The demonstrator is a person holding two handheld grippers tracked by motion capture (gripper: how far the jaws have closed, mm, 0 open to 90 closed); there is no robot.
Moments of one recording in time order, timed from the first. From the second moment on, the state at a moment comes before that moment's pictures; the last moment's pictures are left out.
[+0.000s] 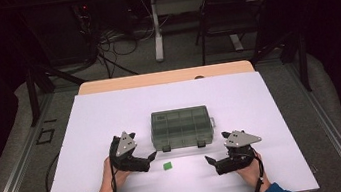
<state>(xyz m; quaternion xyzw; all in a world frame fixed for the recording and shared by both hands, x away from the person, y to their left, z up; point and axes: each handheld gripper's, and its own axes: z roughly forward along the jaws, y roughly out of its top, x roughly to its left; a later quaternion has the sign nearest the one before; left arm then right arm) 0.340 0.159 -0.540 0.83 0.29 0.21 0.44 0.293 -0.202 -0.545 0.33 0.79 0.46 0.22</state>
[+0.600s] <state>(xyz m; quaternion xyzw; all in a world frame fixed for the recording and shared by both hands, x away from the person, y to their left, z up) 0.355 0.149 -0.547 0.83 0.28 0.22 0.42 0.293 -0.202 -0.546 0.33 0.80 0.46 0.22</state>
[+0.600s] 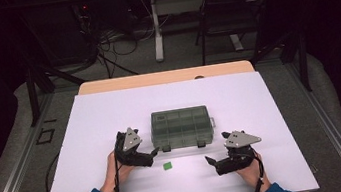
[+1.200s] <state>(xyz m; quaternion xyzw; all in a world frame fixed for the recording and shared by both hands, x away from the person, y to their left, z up) 0.358 0.146 -0.545 0.83 0.25 0.23 0.45 0.294 -0.203 -0.545 0.33 0.80 0.46 0.22</state>
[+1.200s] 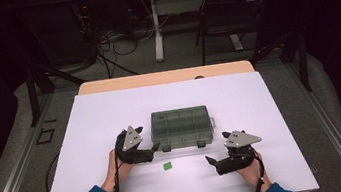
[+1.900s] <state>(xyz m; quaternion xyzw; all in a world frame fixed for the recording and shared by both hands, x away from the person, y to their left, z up) 0.358 0.145 -0.543 0.81 0.22 0.24 0.48 0.307 -0.203 -0.540 0.31 0.80 0.45 0.25</state>
